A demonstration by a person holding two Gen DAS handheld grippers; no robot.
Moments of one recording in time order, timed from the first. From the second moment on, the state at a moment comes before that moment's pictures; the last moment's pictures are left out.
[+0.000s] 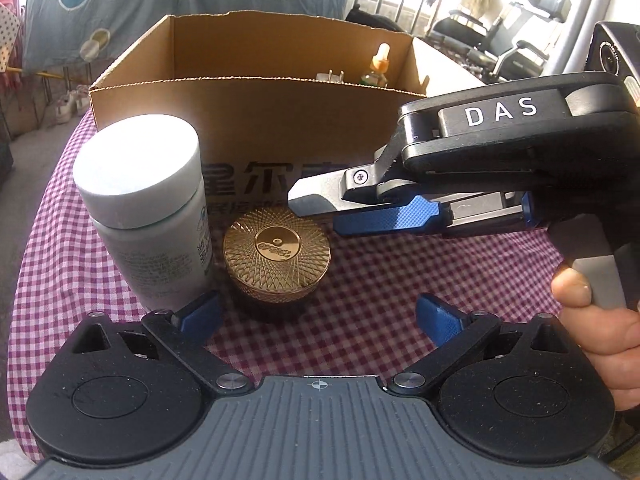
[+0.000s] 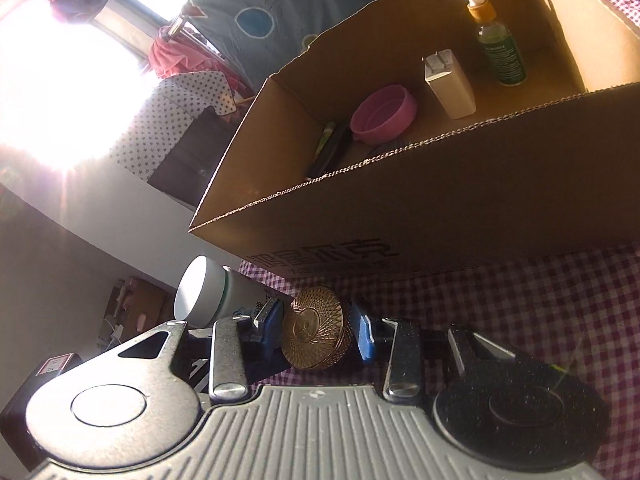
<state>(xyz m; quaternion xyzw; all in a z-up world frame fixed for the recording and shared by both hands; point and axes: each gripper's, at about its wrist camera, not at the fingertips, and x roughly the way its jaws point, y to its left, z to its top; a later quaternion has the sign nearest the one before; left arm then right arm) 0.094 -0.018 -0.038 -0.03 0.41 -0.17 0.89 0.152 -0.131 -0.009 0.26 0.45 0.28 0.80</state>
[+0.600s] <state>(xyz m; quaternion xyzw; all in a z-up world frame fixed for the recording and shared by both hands) 0.093 -0.038 -0.035 -0.01 0.41 -0.20 0.89 0.160 -0.138 -0.010 0.24 0.46 0.31 0.80</state>
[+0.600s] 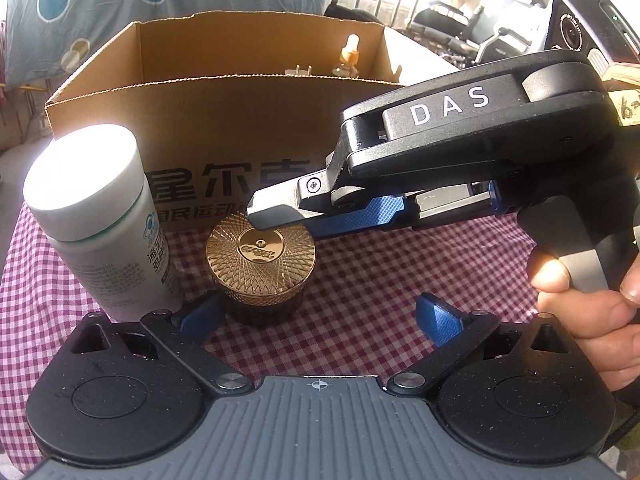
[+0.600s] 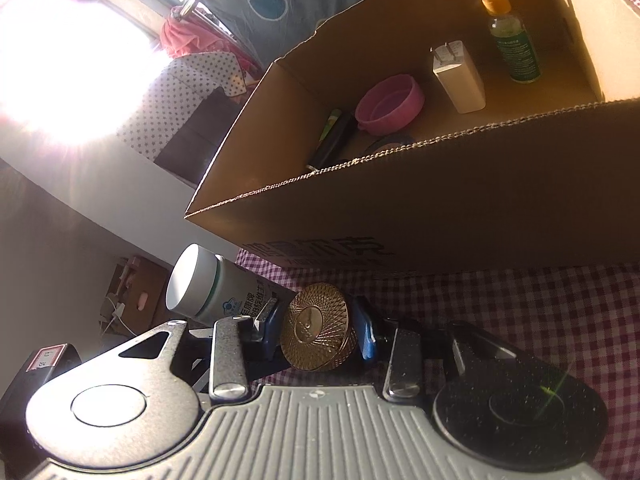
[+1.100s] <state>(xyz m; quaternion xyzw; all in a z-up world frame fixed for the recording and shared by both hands) 0.087 -0.063 -0.027 0.02 0.41 -0.23 0.89 0.146 -0.175 -0.012 0.27 0.46 0.28 0.80</state>
